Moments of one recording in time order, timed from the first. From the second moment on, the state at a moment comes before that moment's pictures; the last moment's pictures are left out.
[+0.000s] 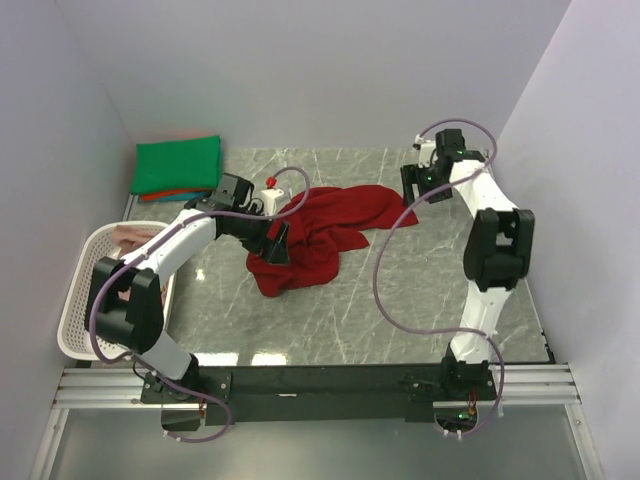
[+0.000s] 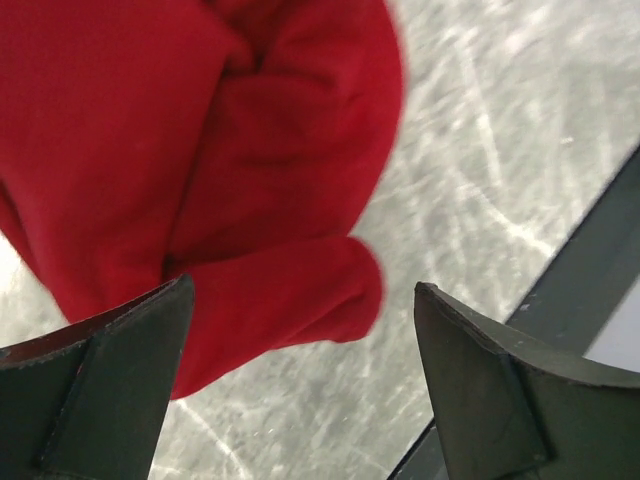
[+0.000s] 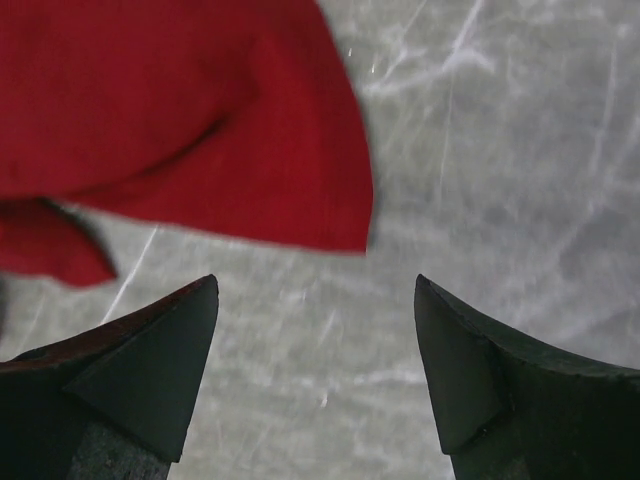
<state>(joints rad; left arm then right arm) -0.35 1.56 1.17 -0.64 0.59 0.18 0.00 1.98 1.68 -0.77 -0.22 -0.18</state>
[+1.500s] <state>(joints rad) -0.29 1.94 1.69 -0.70 0.39 0.31 -0.12 1.90 1.47 -0.85 -0.32 -0.16</state>
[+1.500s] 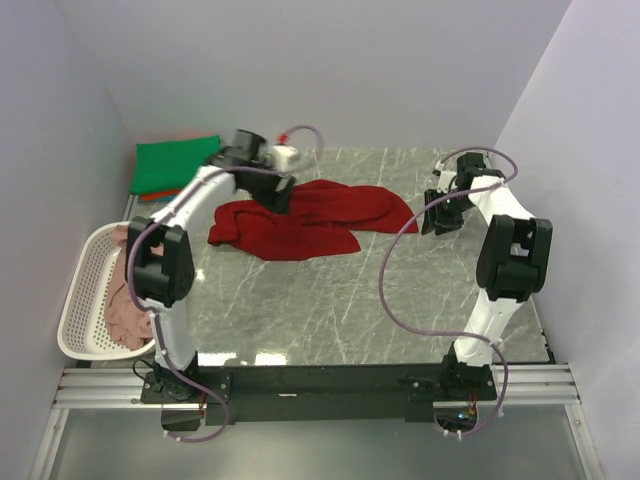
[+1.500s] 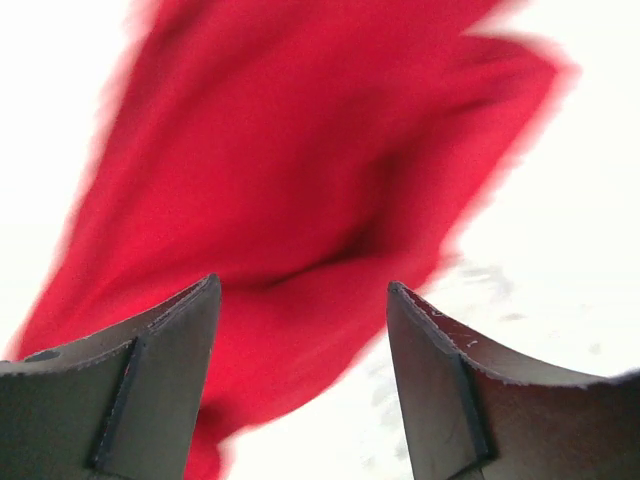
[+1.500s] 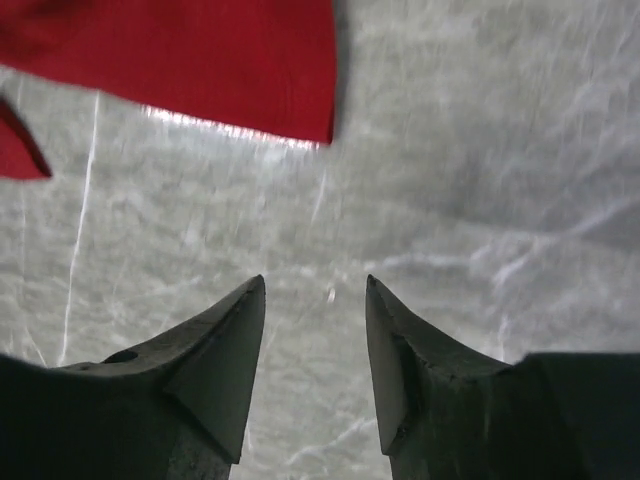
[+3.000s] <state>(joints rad) -0.66 2.05 1.46 -0.58 0.40 0.21 -0.04 2.06 1.53 -0.74 -0.29 0.00</state>
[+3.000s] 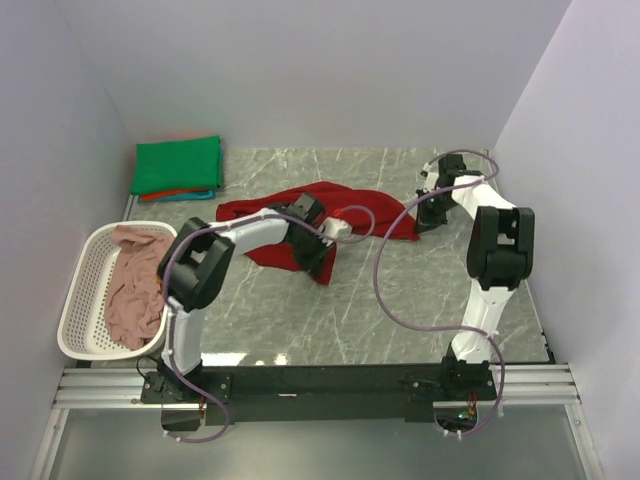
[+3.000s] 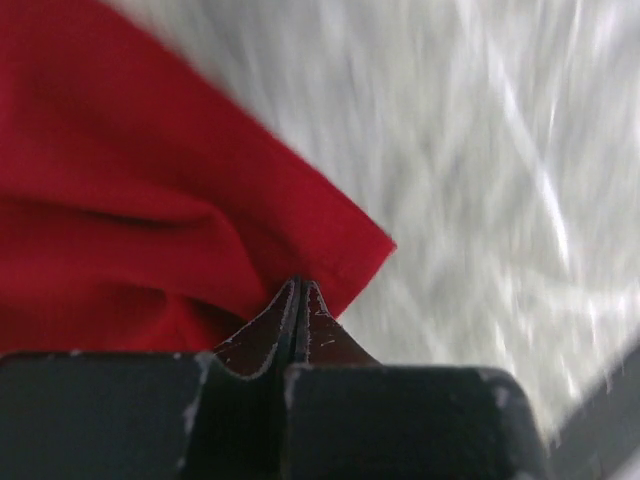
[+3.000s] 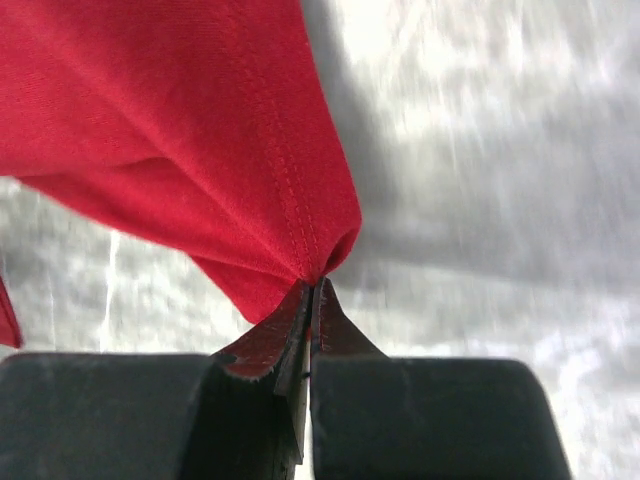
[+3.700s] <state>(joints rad) -0.59 1.50 1.13 -0.77 0.47 0.43 -0.09 1.76 1.25 -0.80 -0.26 -0.10</state>
